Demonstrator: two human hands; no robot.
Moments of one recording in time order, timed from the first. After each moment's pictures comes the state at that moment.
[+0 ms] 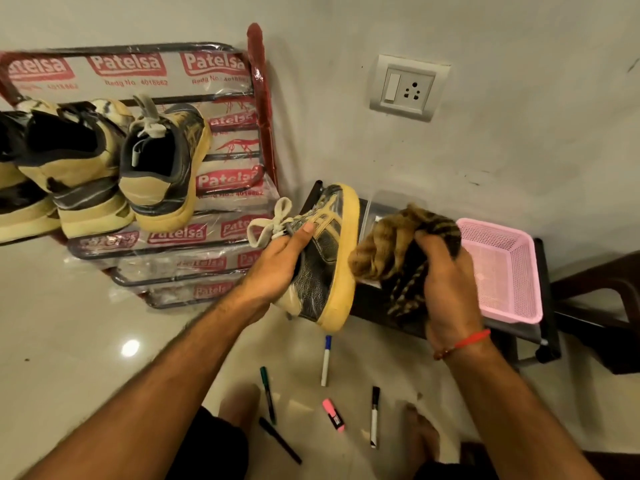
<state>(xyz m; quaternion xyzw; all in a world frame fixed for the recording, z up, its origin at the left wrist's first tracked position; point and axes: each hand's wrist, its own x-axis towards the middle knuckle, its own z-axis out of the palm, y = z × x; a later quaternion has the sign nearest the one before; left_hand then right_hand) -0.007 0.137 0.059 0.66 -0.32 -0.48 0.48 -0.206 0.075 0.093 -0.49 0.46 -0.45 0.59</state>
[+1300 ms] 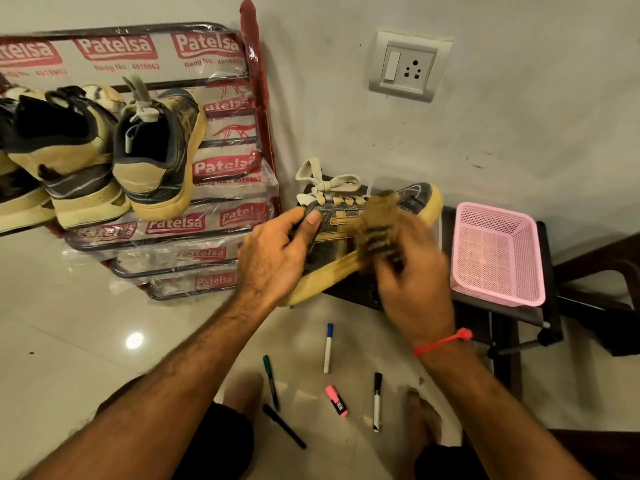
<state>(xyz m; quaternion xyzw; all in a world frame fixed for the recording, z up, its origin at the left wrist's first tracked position) -0.010 0.143 0.048 0.75 -0.49 -0.14 0.43 -0.196 0.091 0.069 -0.80 0.37 -0.41 0.22</state>
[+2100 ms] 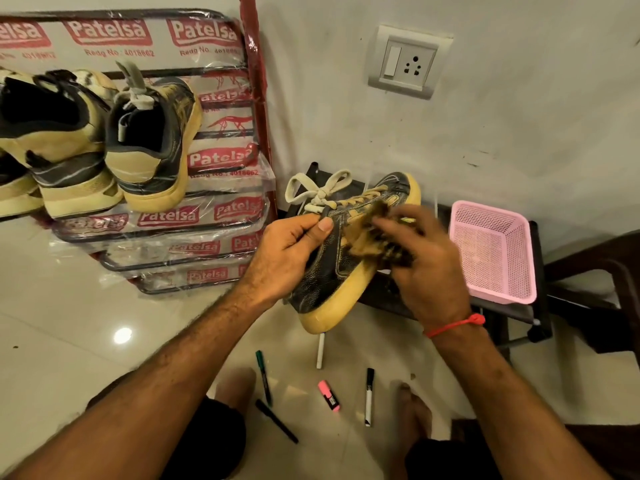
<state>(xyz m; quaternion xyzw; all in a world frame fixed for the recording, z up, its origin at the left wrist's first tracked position) -0.019 0.142 0.048 0.61 -0.49 -0.32 0.53 -0.214 0.065 0.062 -0.87 0.33 -0.35 0.13</state>
